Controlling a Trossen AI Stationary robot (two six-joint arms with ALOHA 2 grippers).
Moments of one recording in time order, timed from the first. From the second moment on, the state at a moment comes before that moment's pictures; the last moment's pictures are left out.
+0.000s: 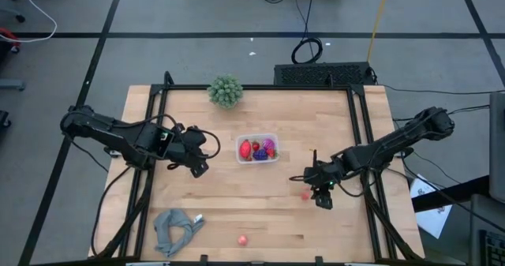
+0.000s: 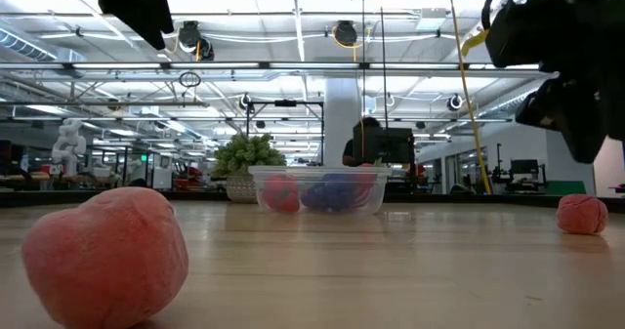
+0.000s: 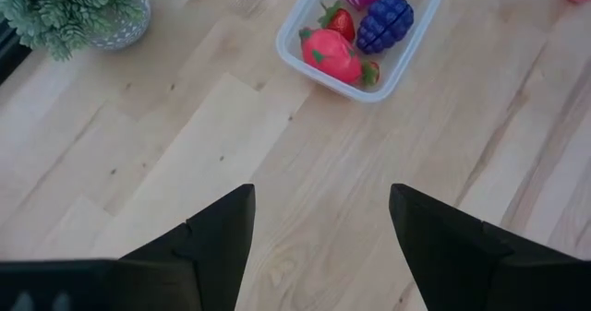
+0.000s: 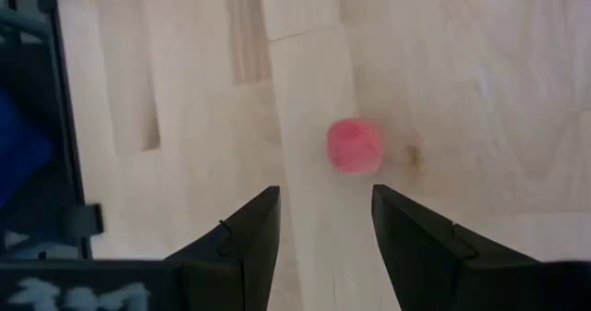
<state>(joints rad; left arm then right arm) -0.28 1.24 1.21 -1.15 -0.40 -0.80 0.37 1.27 0.68 -0.51 -0.19 0.62</state>
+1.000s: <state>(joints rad) -0.28 1.24 1.21 -1.15 -0.40 -0.79 0.28 1.46 0.67 -0.43 -0.29 0.49</state>
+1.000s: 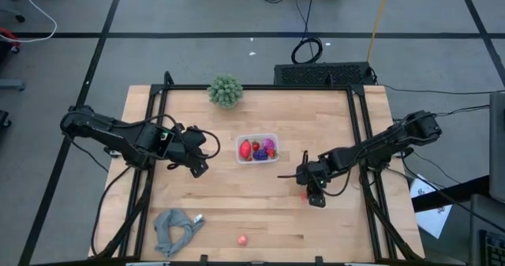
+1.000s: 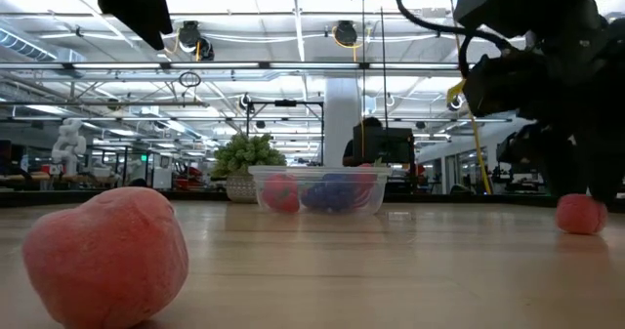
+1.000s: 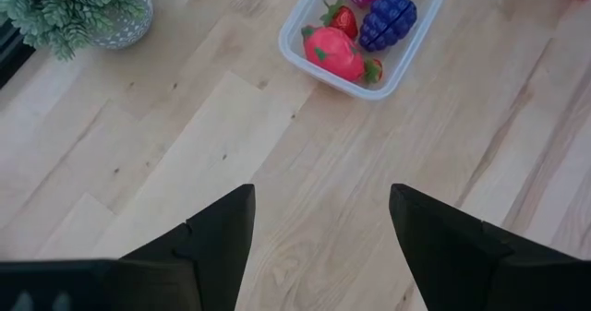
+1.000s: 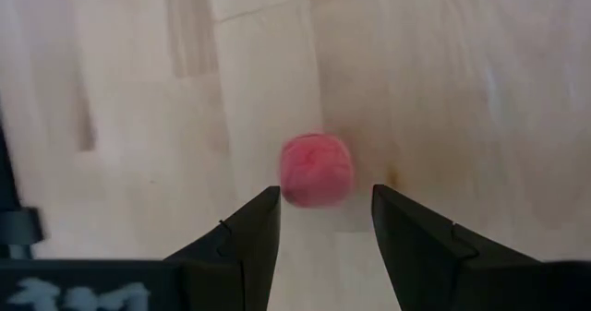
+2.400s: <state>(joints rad) -0.28 1.24 1.21 -1.16 -0.40 -0.79 0.28 1.50 0.67 -0.36 -0.21 0.44</state>
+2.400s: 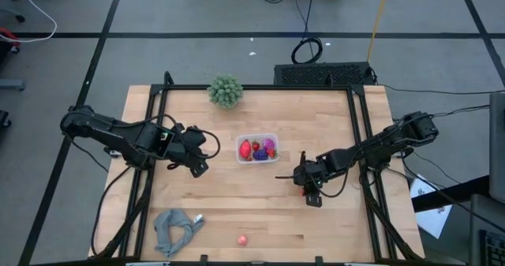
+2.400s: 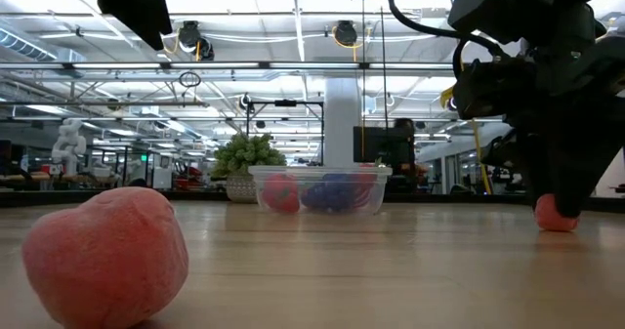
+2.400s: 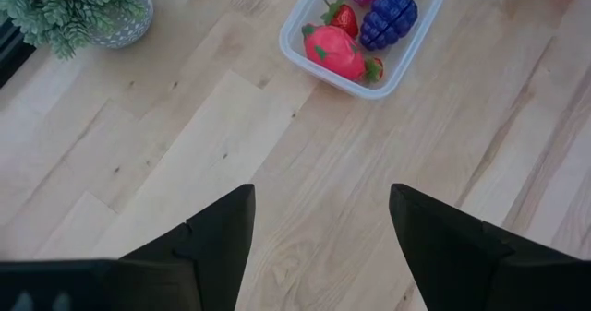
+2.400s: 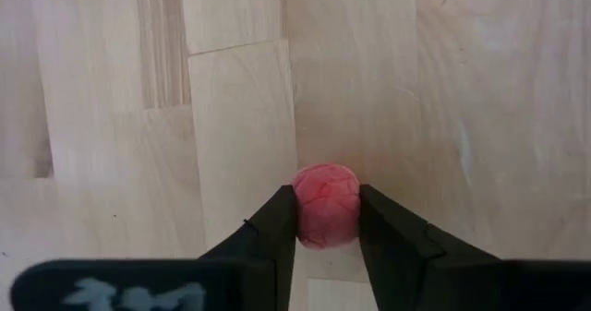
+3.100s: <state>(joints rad) -0.28 1.24 1.21 -1.16 -0.40 -0.78 0.21 1.55 1.16 -0.76 -0.08 0.16</state>
